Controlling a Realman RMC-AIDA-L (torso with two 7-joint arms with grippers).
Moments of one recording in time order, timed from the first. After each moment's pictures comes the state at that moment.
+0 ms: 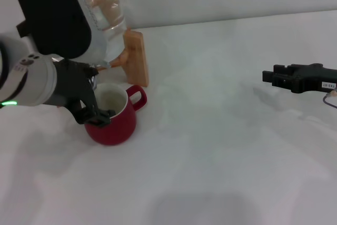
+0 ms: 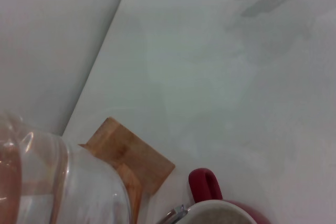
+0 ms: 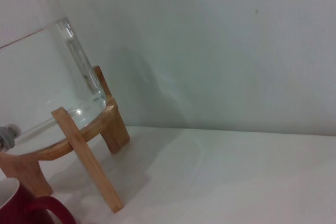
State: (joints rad) left arm -0.54 -2.08 1.66 1.80 -0.45 -1.53 0.79; right arm 0.27 1.89 1.92 0.79 -1.42 1.07 -1.47
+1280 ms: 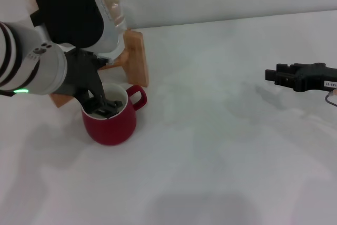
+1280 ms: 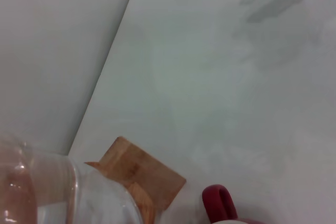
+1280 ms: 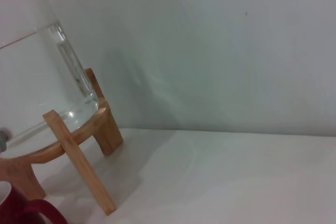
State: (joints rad) left arm -0.59 -2.08 1.66 1.75 -0.45 -1.50 0.79; right arm 0.27 1.89 1.93 0.78 -1.42 1.06 -1.47
